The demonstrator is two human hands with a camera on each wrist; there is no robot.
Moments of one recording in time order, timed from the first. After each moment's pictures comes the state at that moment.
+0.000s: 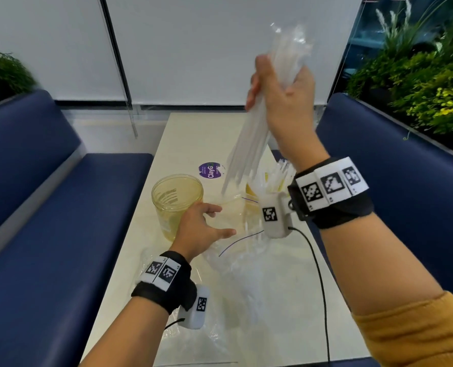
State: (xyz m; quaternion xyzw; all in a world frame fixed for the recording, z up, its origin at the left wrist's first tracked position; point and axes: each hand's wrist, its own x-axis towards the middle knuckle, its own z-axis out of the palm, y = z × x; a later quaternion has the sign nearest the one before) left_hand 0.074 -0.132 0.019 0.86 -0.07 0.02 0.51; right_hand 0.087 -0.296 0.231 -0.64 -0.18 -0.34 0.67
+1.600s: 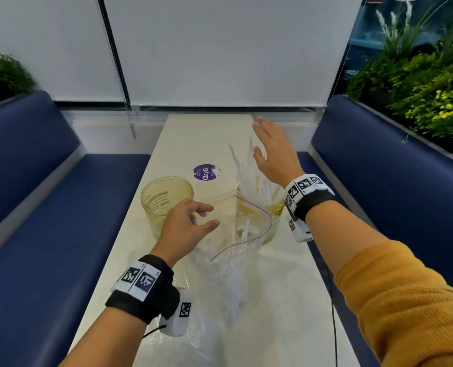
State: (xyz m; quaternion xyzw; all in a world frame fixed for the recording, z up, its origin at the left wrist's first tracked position) left_hand 0.066 -0.138 0.043 0.86 -0.12 0.08 0.50; right_hand 0.182 -0.400 0.096 -0.94 -0.13 -0.30 0.13
